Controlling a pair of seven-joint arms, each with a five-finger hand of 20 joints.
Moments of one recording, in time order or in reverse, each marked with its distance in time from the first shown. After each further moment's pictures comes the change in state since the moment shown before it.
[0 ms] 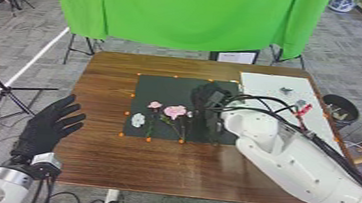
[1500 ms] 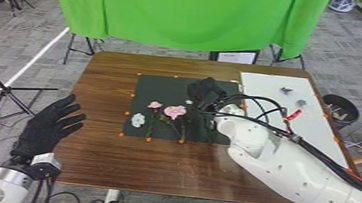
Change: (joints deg) left arm 0.2 0.2 0.0 -0.2 0.0 0.0 0.1; right arm 3.1 -1.3 -8.6 3.8 -4.5 15.5 5.8
